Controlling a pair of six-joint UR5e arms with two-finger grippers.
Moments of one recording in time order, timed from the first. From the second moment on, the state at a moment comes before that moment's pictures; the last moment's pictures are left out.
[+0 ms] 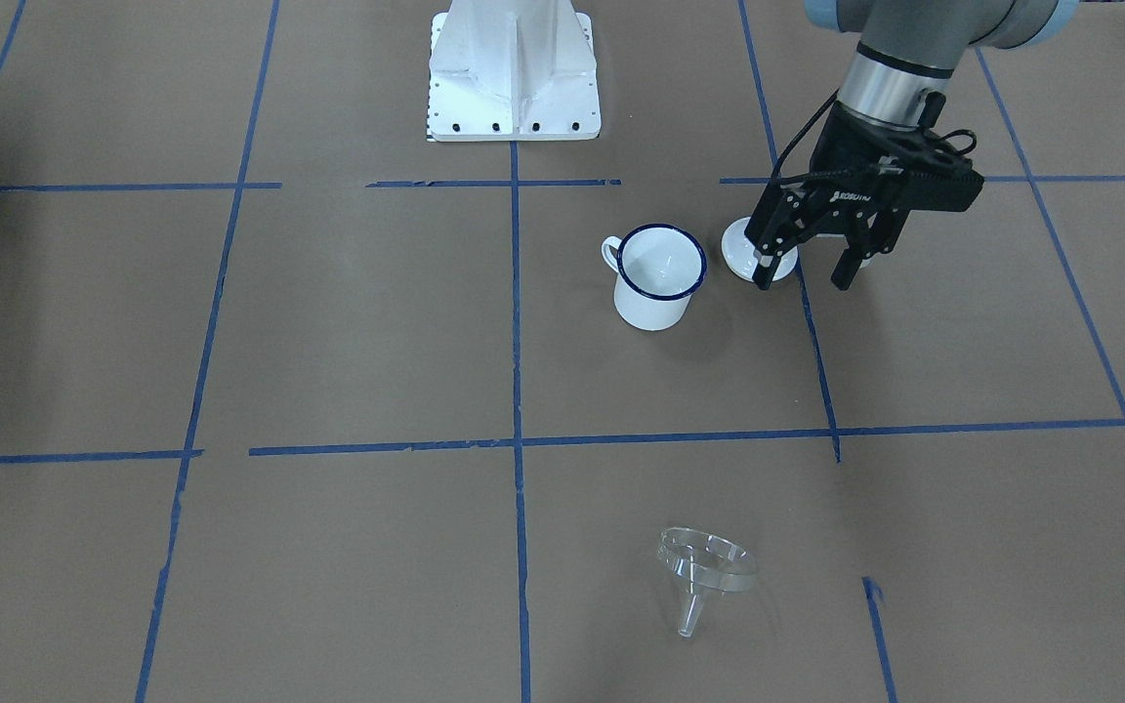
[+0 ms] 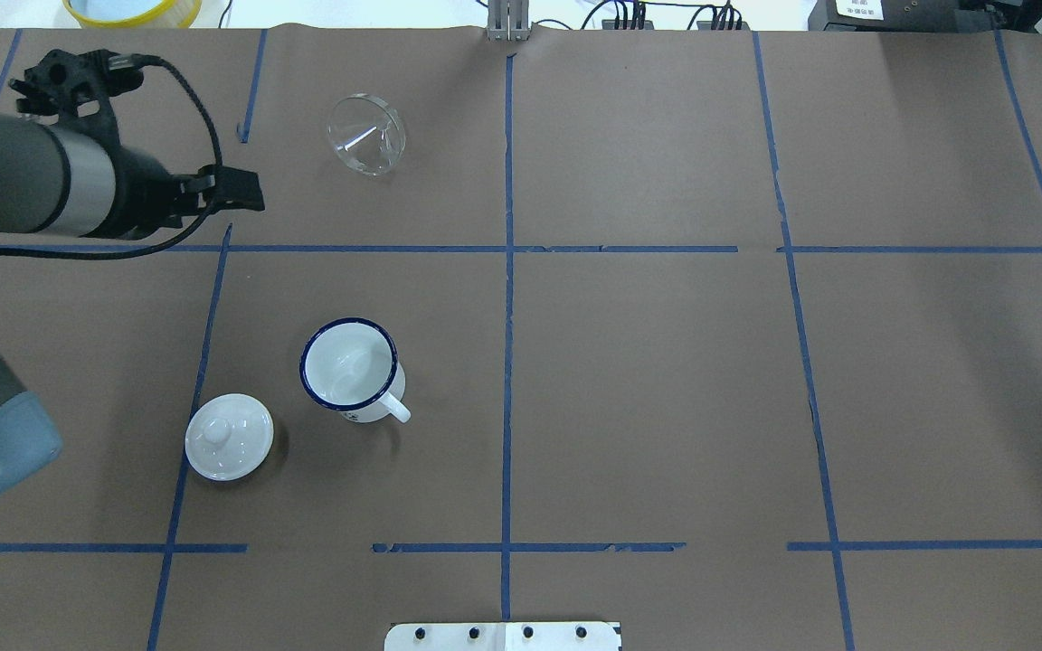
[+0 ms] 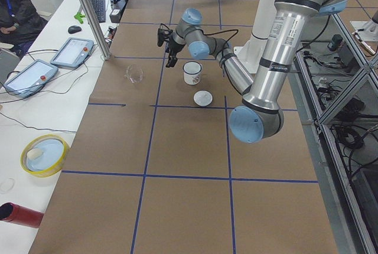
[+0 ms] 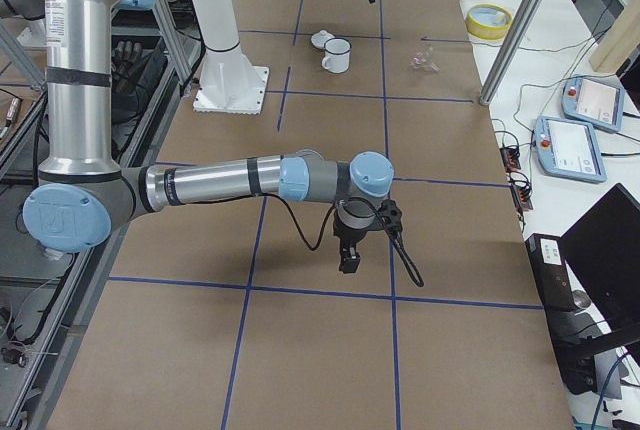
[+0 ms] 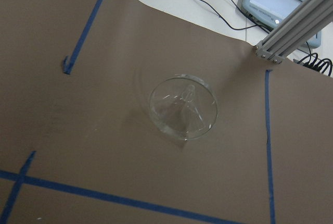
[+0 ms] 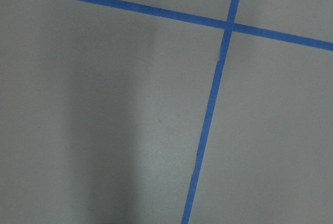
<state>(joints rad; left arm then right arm) -0.80 -1.80 -2.10 -1.81 -1.82 -1.20 1.45 -1.63 1.79 -1.79 2.31 -0.13</state>
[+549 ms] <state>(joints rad) -0.71 -1.65 -2.15 -1.80 -1.93 -1.11 1.45 -1.63 1.79 -1.79 2.31 -0.13</state>
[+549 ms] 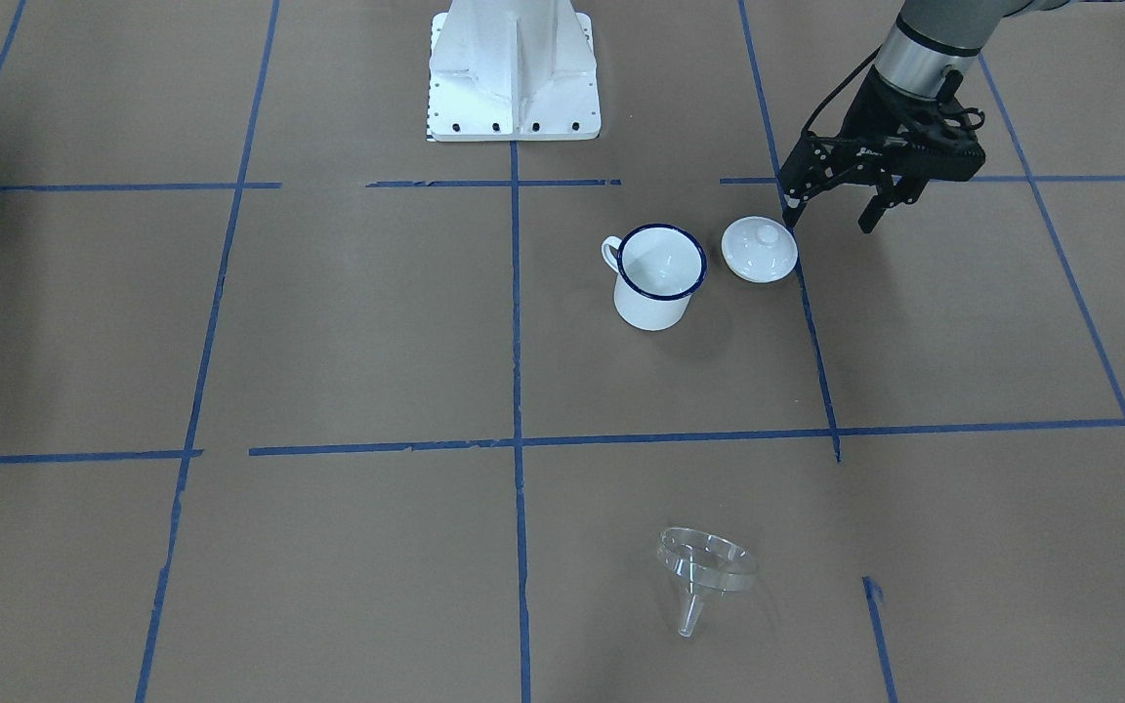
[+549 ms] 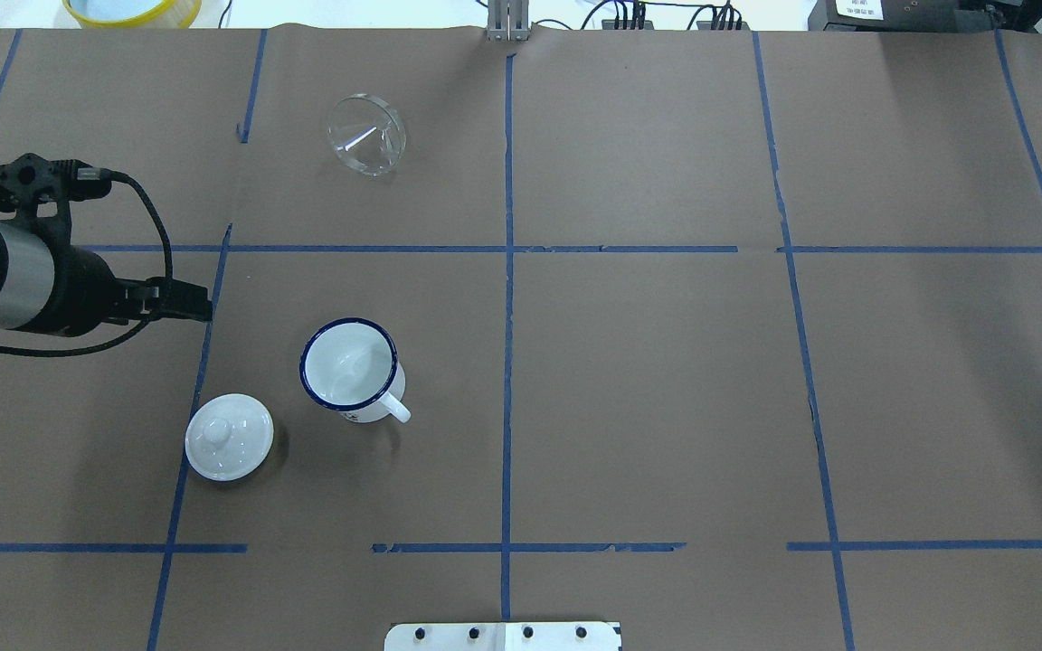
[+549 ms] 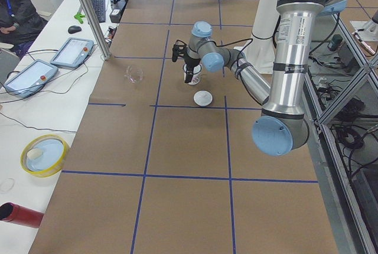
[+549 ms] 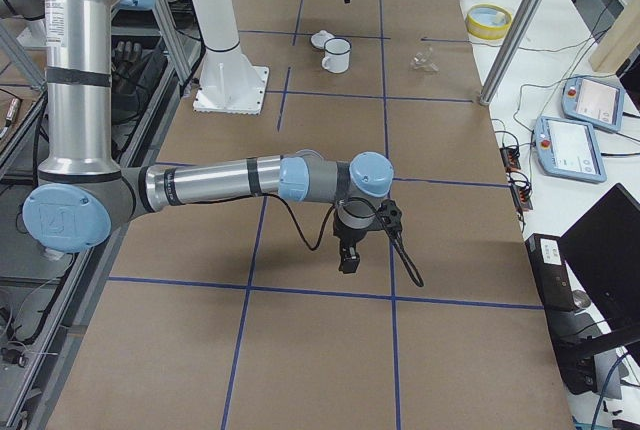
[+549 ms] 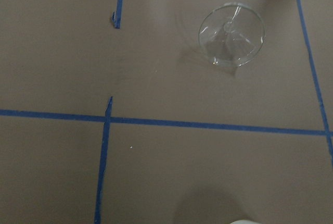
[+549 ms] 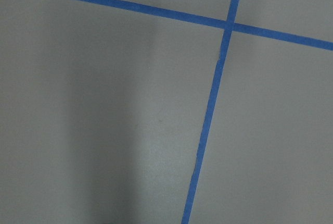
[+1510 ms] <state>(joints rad) -0.55 -1.64 -1.99 -1.84 -1.93 -1.12 1.45 -1.63 1.79 -1.79 2.31 -0.13</state>
